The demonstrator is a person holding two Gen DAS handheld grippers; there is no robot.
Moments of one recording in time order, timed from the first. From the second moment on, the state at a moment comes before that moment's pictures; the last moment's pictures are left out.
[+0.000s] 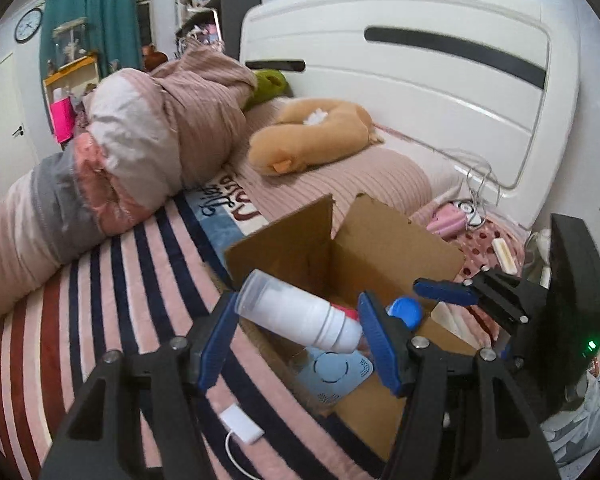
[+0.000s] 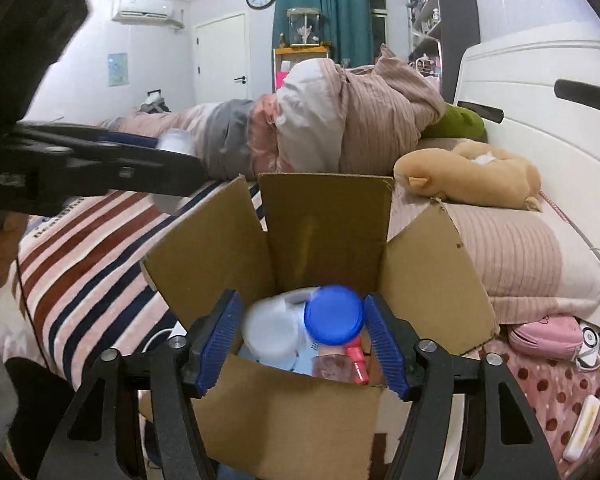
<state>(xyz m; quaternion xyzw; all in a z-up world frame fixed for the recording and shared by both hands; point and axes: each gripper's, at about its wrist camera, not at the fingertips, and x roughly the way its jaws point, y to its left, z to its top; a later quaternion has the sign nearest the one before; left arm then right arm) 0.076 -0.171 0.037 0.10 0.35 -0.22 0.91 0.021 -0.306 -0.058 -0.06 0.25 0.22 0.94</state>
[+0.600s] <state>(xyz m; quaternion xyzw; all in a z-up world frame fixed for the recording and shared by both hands) 0.139 -0.219 0.003 0.17 0.42 -0.18 0.87 0.025 -0.328 -0.069 -0.02 0.24 0.26 0.94</state>
